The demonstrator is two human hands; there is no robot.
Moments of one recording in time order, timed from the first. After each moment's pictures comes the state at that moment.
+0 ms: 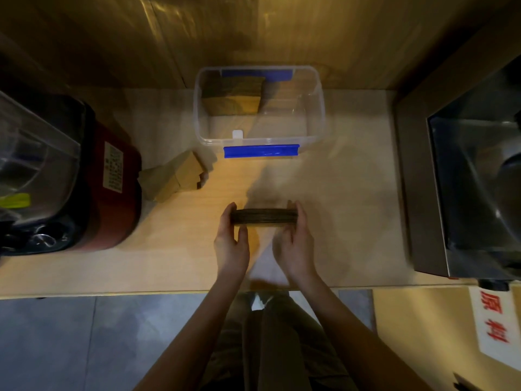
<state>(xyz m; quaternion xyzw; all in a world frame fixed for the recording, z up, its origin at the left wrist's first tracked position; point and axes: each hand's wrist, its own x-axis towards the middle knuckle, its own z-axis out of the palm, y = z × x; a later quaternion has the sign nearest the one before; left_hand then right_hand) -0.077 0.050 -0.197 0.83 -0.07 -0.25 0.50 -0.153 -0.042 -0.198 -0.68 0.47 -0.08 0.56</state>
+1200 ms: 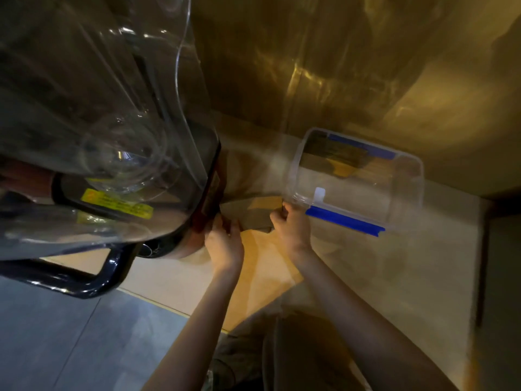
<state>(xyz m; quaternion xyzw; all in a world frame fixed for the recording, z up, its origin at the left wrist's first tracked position) 0.062 0.100 -0.190 0.89 0.14 -0.10 0.42 0.051 -0.022 -0.185 -0.83 0.33 0.05 0.45</state>
